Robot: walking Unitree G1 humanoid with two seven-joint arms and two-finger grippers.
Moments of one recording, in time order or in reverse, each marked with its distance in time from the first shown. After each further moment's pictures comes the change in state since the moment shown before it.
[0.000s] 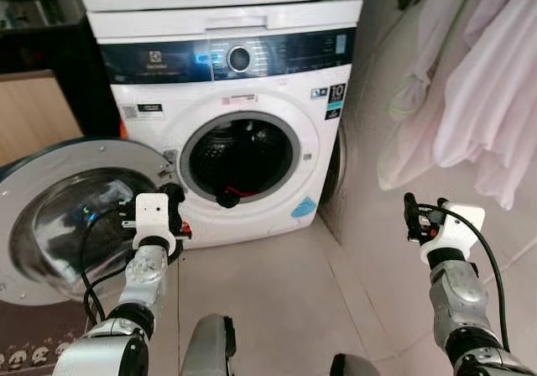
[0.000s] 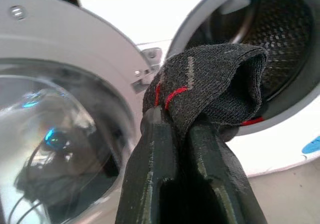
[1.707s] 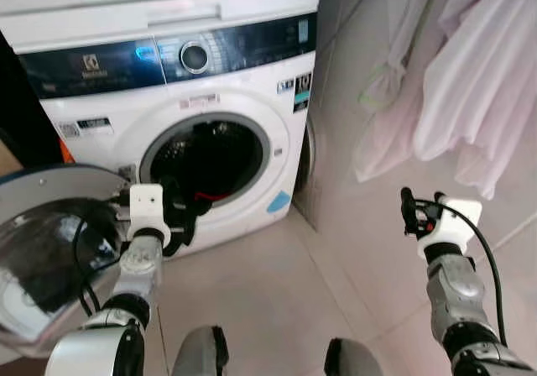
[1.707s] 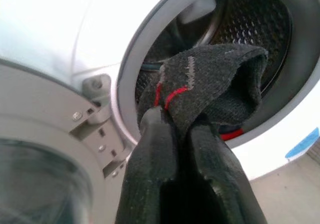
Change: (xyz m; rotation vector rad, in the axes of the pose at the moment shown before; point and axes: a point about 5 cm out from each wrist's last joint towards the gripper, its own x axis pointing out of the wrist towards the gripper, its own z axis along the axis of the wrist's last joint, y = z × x) left arm 0.007 0.007 0.007 0.004 0.010 0.013; right arm 0.003 0.005 0.003 0.005 -0.007 0.016
